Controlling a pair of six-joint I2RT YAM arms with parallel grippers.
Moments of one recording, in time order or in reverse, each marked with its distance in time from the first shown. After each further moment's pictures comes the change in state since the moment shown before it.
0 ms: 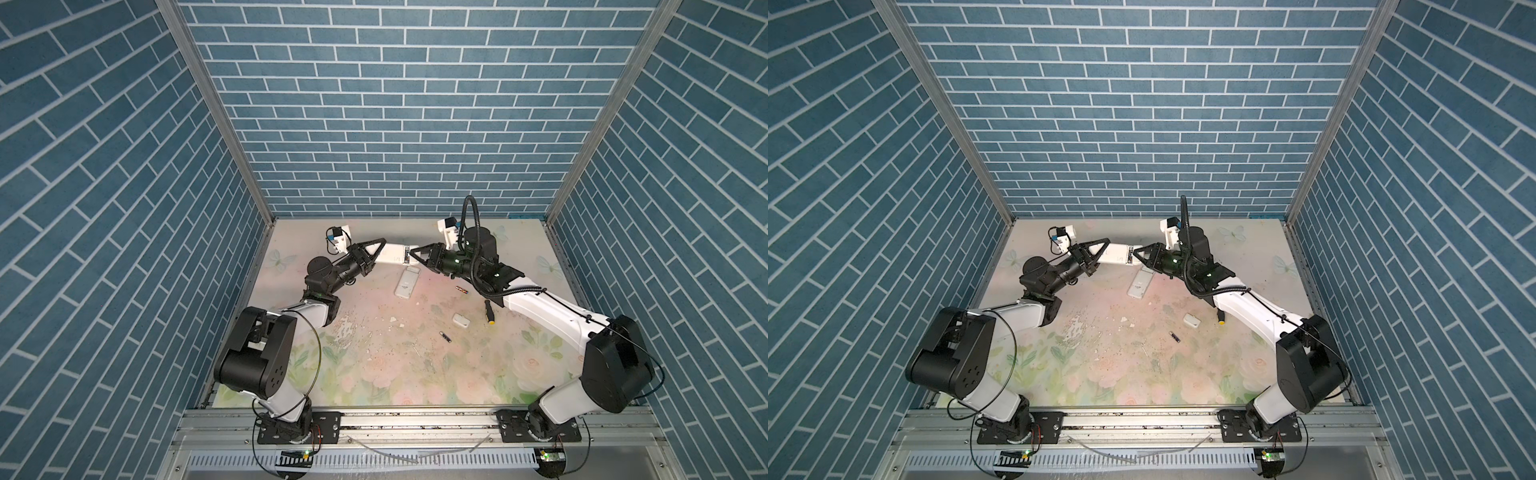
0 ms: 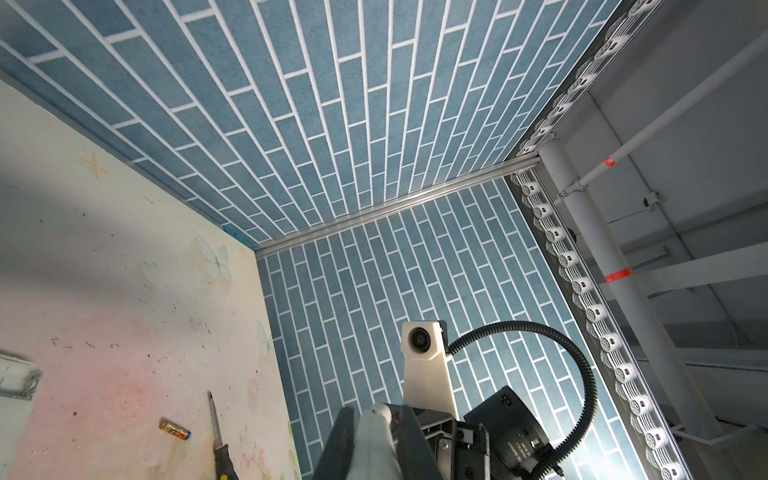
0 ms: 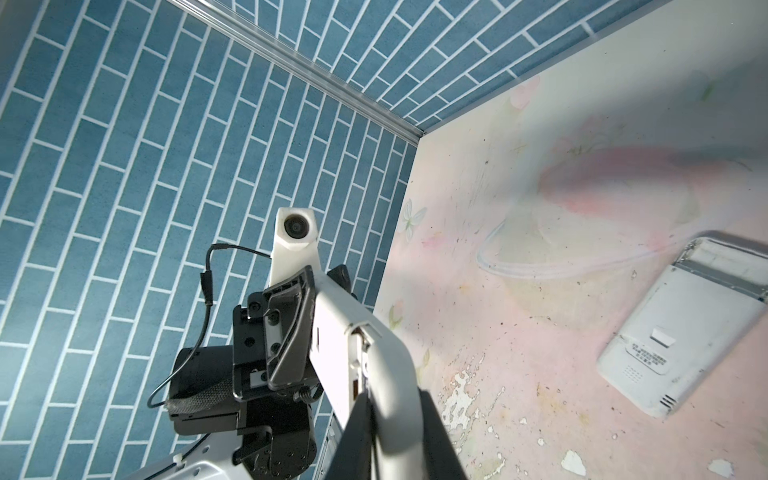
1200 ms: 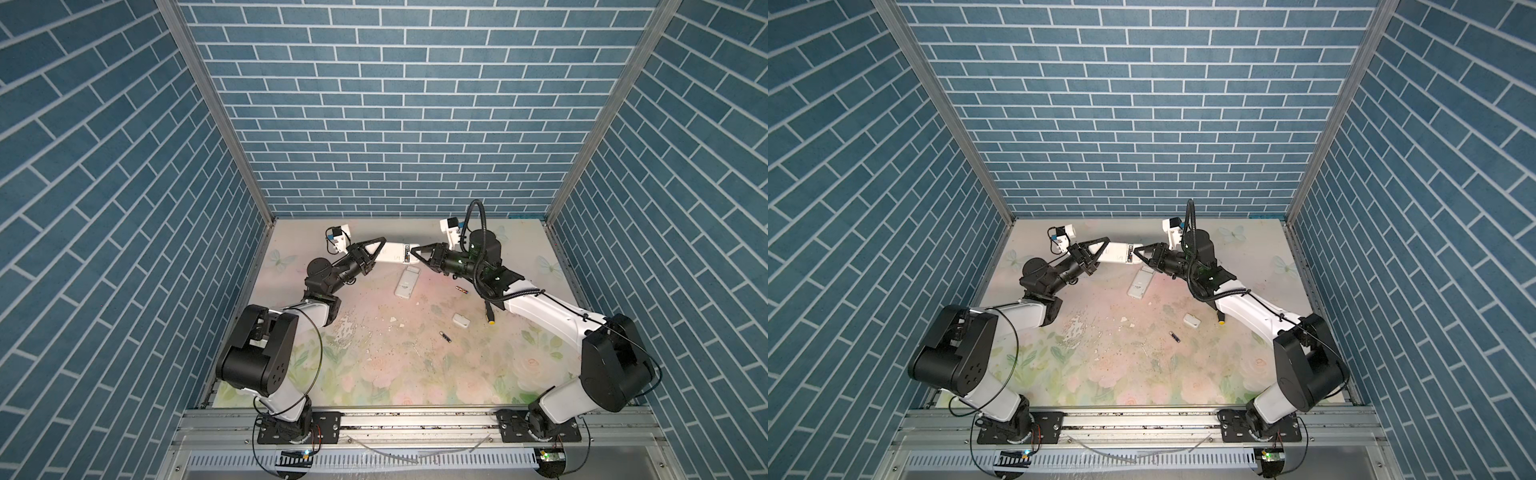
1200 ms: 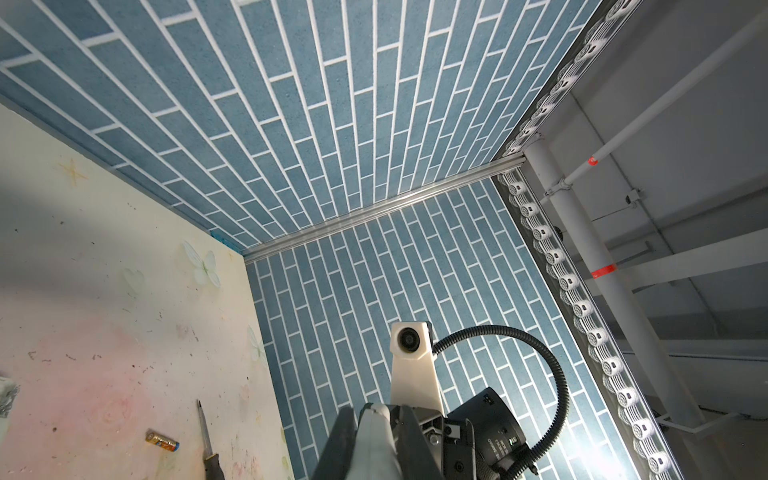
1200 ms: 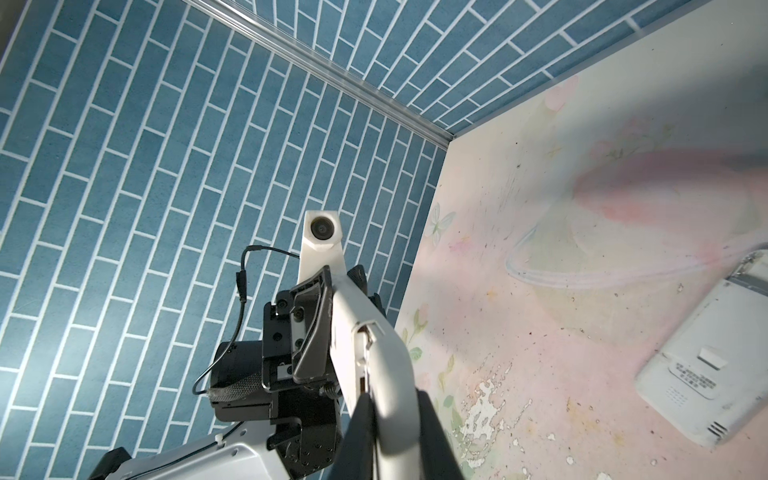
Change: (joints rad) left arm 0.002 0.019 -0.002 0.057 -0.005 -0.015; right arm -0.025 0.006 -0.064 0.175 -0.078 0.070
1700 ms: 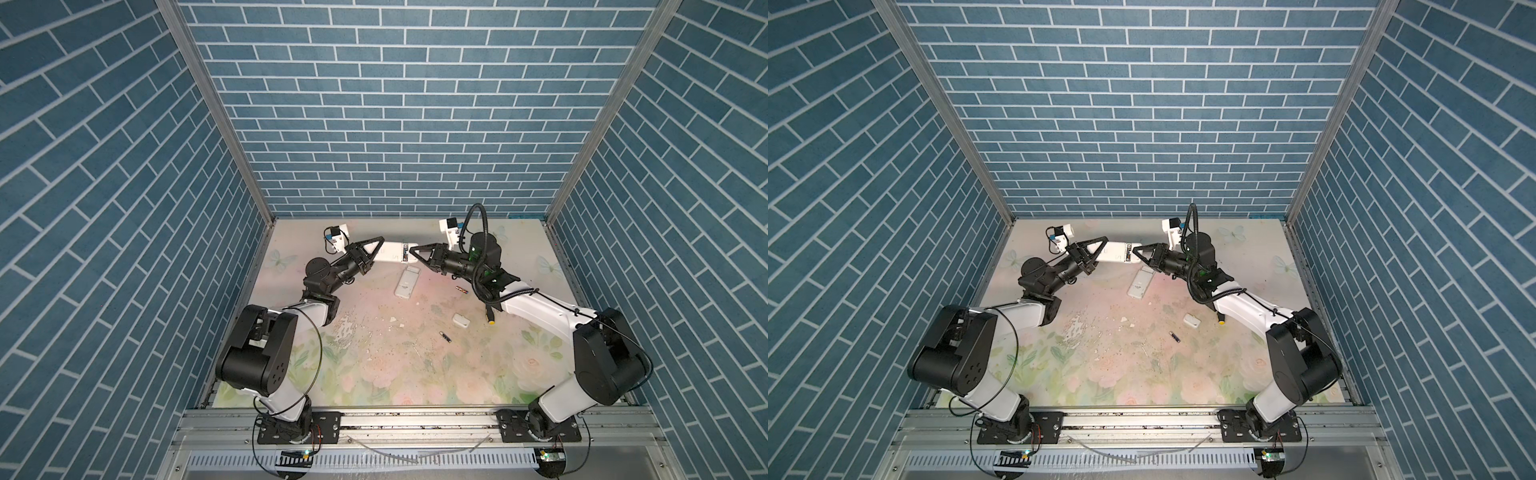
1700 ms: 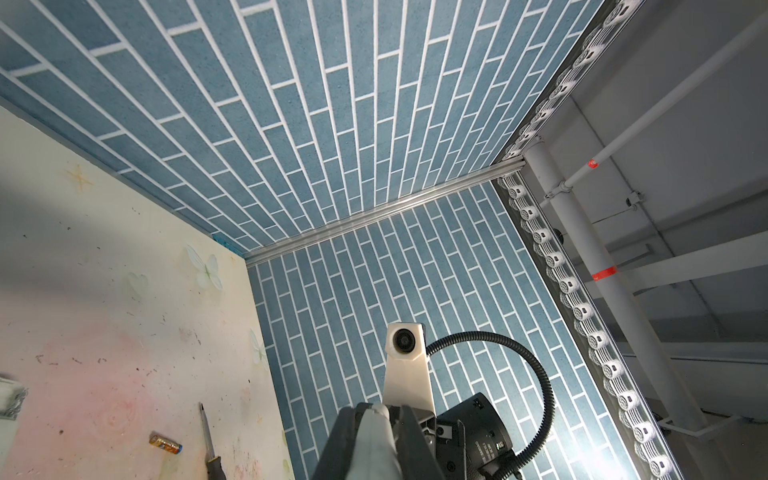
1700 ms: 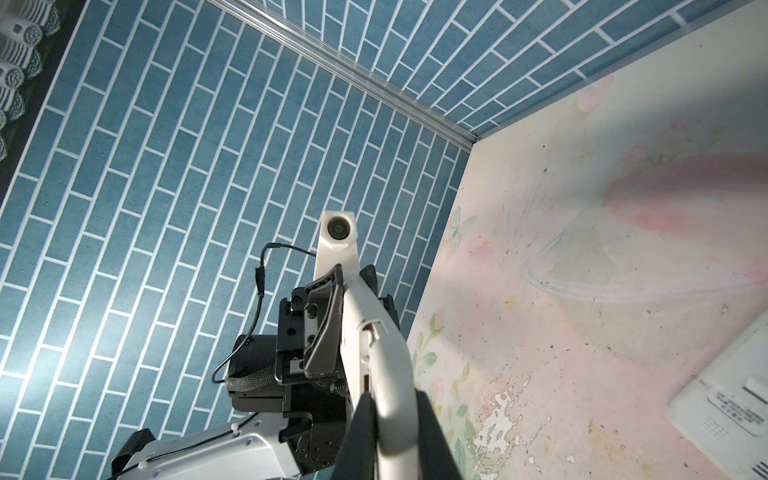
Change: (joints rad) left arm 0.013 0.000 0.000 0.000 0.006 -0.001; right arm -0.012 0.035 -0.039 0.152 -0.050 0.039
